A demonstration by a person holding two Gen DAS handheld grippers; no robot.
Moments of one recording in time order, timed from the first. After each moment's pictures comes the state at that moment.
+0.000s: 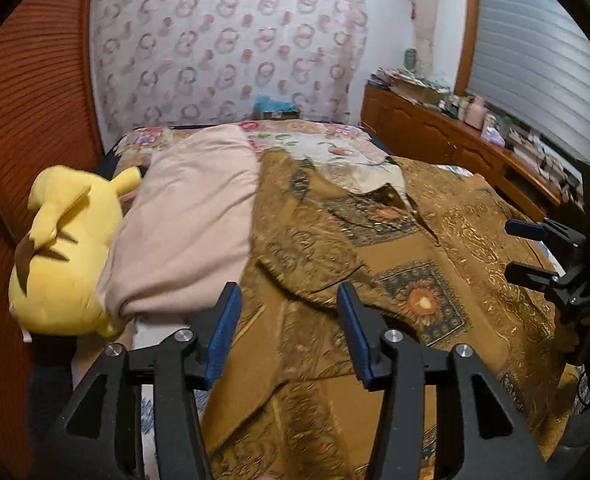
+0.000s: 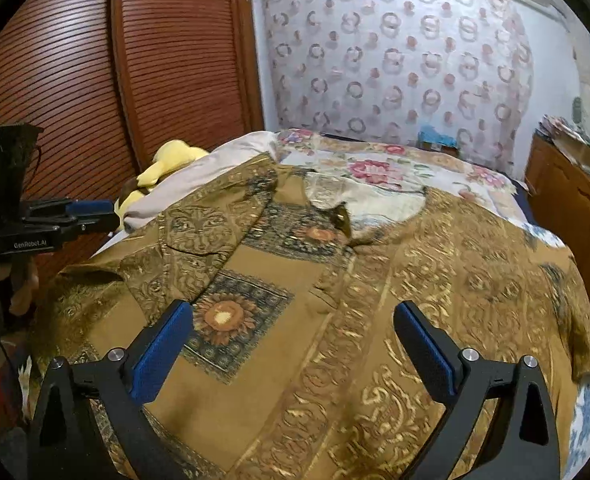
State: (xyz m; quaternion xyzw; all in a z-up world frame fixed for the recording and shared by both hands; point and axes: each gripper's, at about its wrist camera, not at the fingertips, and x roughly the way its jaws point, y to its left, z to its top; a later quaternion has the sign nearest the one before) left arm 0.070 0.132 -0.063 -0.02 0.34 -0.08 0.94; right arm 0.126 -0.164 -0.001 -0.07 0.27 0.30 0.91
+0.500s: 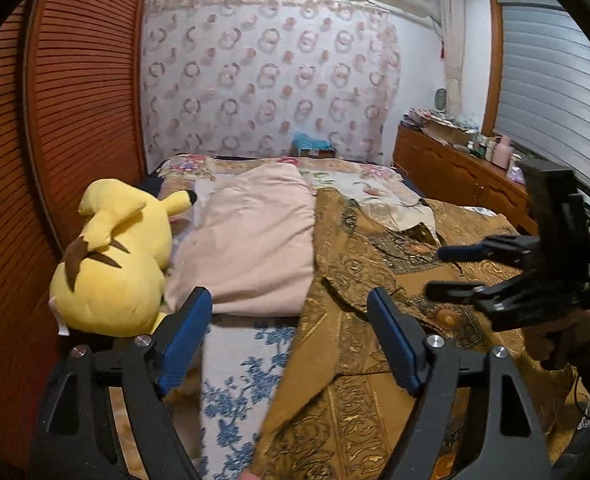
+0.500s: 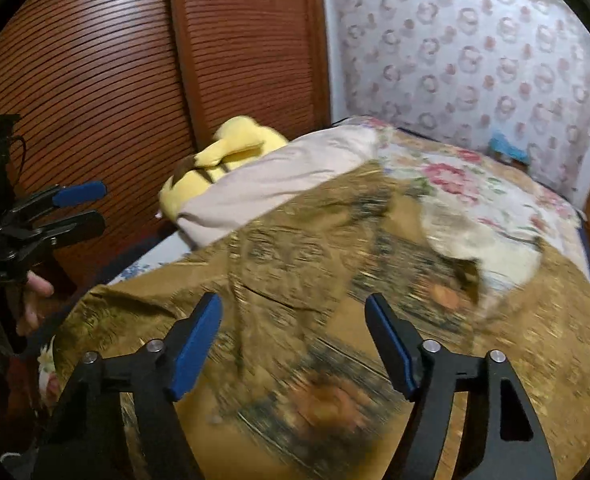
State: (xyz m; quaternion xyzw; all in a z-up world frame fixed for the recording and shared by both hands) left arm 0.031 0.168 -0.042 -0.04 0.28 -0.02 0.96; right arm 0.172 -0.060 0.001 -0.11 0.30 0.40 0.86
